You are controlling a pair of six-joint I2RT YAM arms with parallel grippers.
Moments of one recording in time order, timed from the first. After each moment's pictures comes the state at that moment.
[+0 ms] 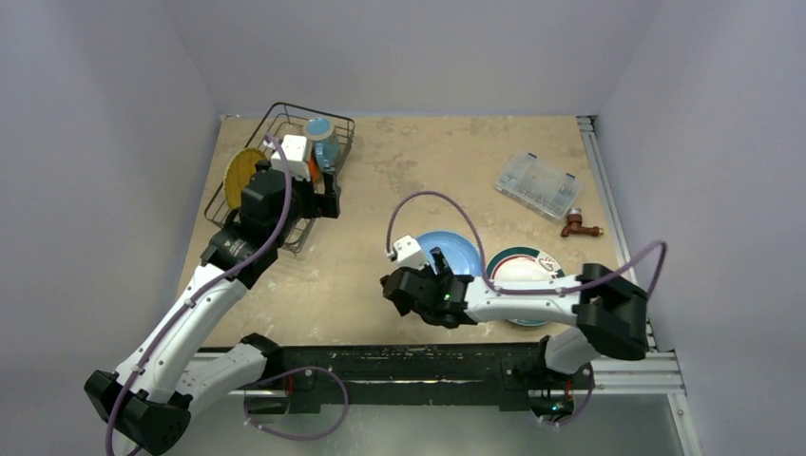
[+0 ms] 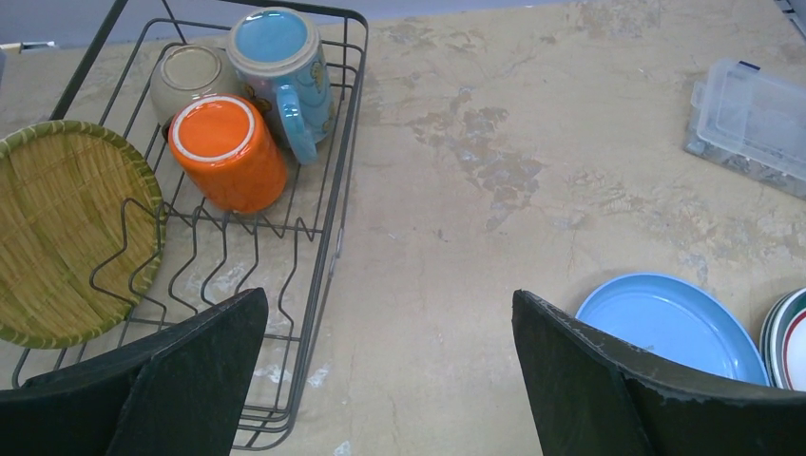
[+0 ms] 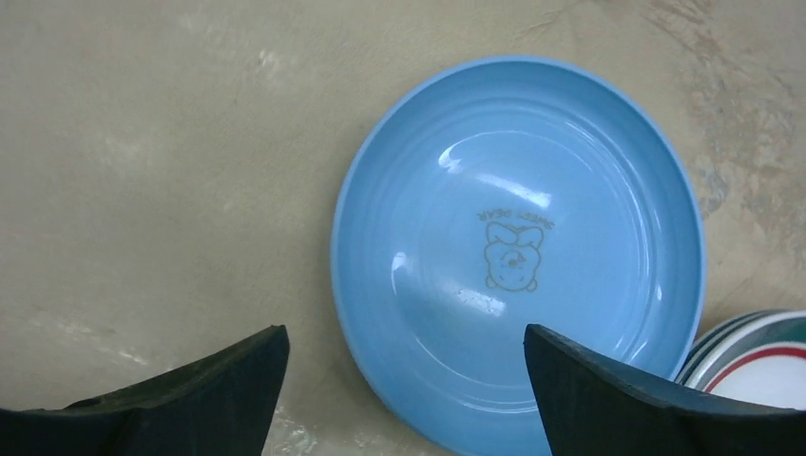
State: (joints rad) left arm -0.47 0.96 1.02 -0.38 -0.26 -0.17; right arm 1.26 1.58 0.91 -0.39 0.70 0.47
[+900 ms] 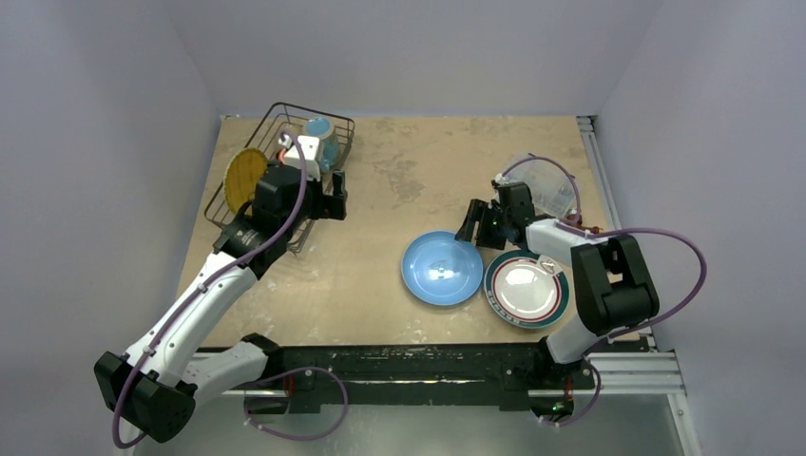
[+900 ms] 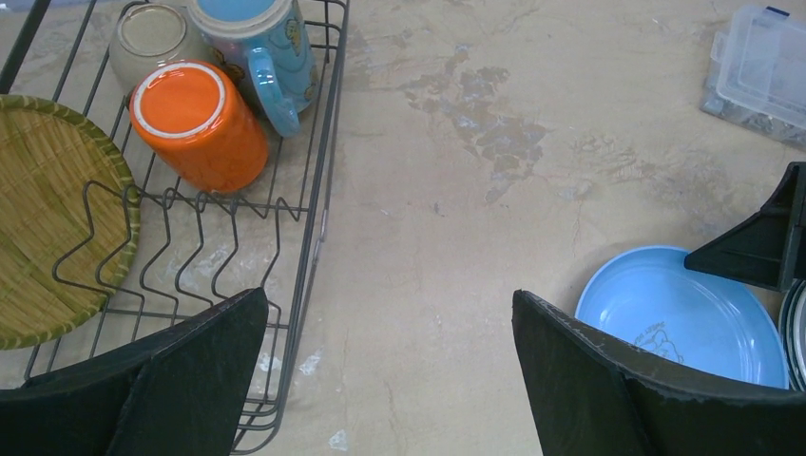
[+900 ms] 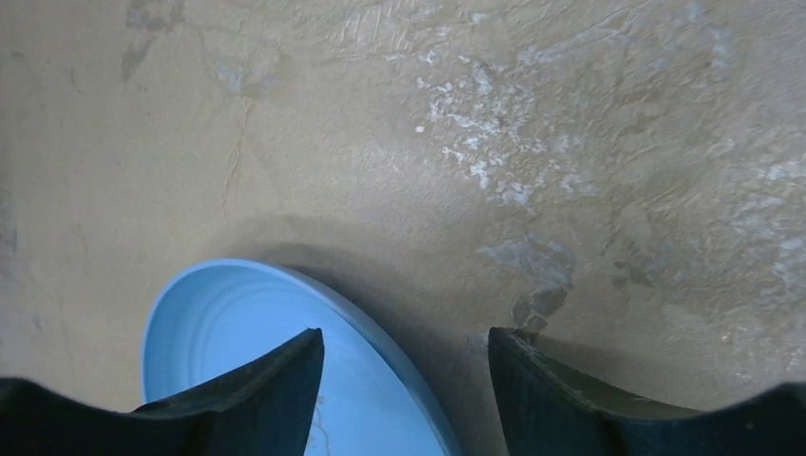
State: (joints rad) left arm -0.47 1.03 1.02 -0.39 -0.23 -0.17; right arm 0.25 1.59 0.79 -0.09 -0.25 0.49
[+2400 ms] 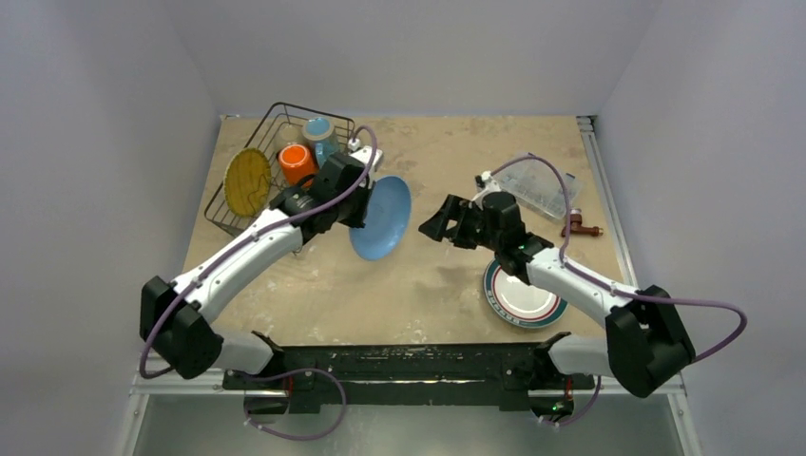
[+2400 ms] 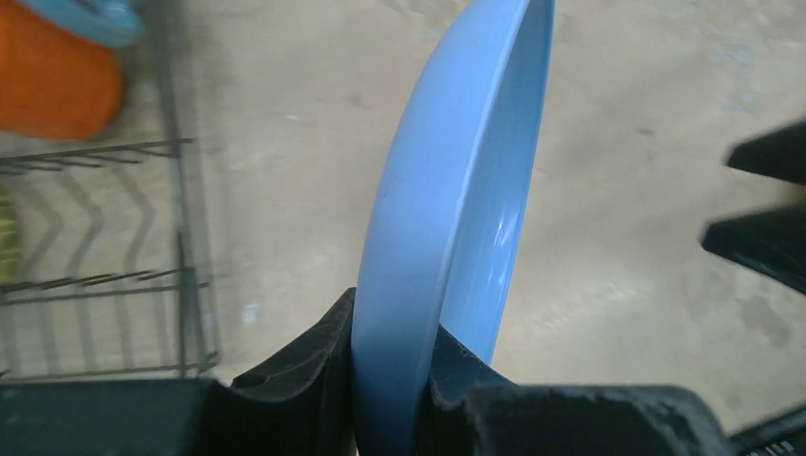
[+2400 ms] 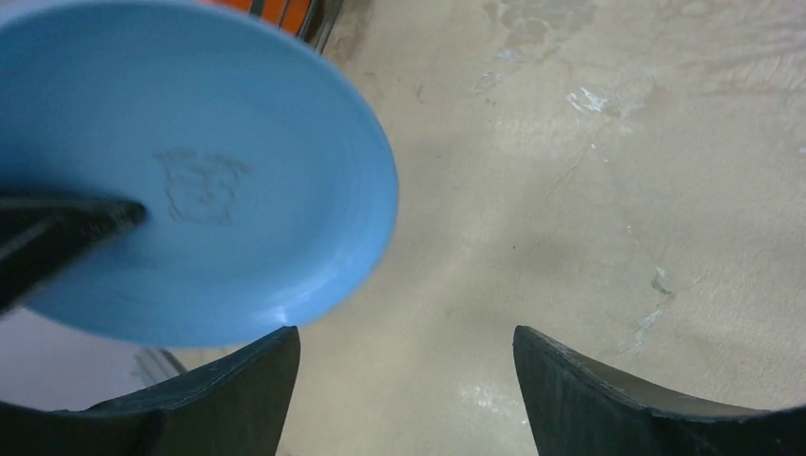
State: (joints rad) left arm -0.62 1.41 1.25 -0.64 -0.09 -0.19; right arm 0.48 1.29 0.64 0.18 -0.27 0.81
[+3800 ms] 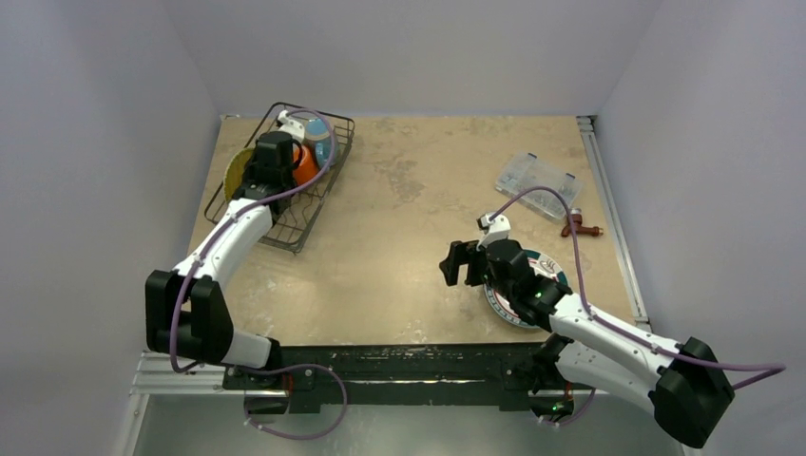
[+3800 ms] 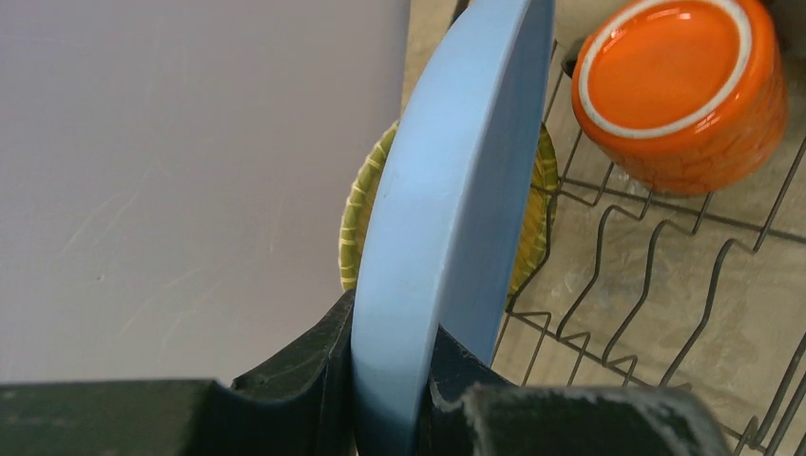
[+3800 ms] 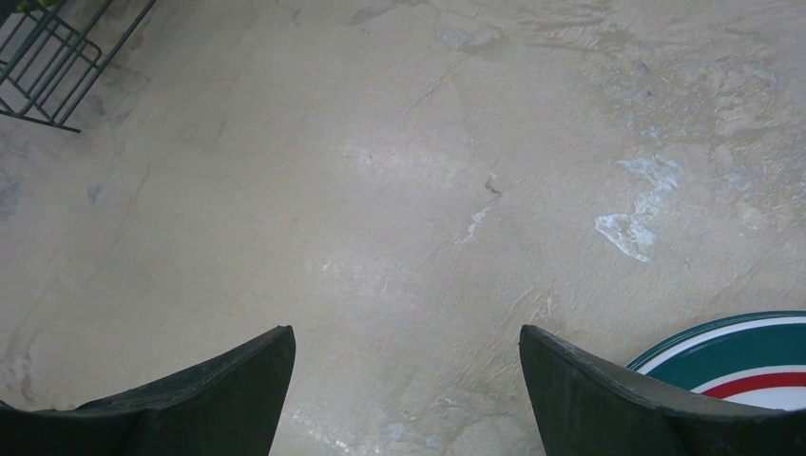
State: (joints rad) left arm -0.19 1.41 1.09 -0.13 -0.69 0.48; right arm 0.74 0.92 0.44 -0.04 0.19 0.47
